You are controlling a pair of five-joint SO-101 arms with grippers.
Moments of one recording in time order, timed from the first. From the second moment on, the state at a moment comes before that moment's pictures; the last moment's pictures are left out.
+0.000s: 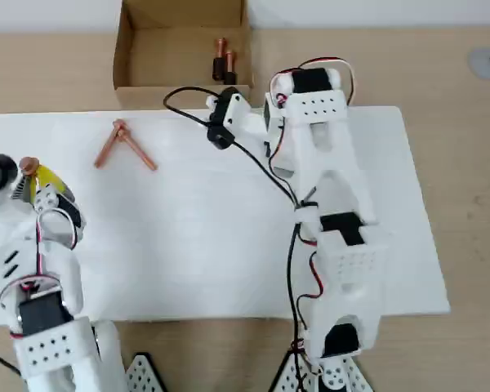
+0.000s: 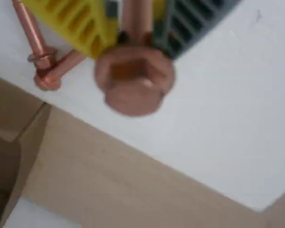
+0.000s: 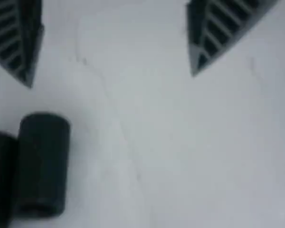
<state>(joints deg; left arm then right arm) -22.9 -84.0 75.2 32.5 4.7 -13.5 31.3 -31.5 98.6 55.2</state>
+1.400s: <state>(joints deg) -22.9 -92.7 82.5 33.9 4.7 -11.1 57.4 -55.0 100.2 59.2</state>
